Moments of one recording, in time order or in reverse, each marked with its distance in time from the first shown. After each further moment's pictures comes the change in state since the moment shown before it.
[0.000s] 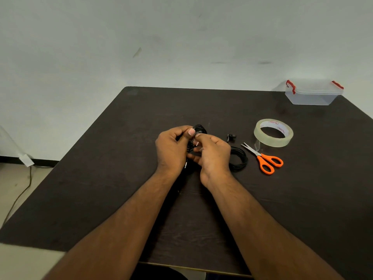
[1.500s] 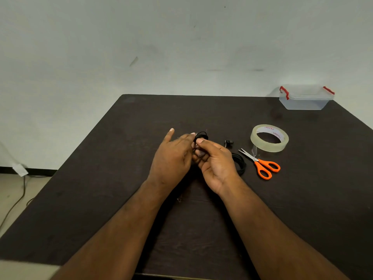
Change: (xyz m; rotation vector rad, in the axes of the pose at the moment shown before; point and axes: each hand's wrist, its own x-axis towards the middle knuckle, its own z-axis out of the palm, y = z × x) left_hand -0.001 -0.001 -0.016 0.719 -0.196 0.640; right_hand 0.008 -0.009 -0.020 0.239 -0.290 0.114
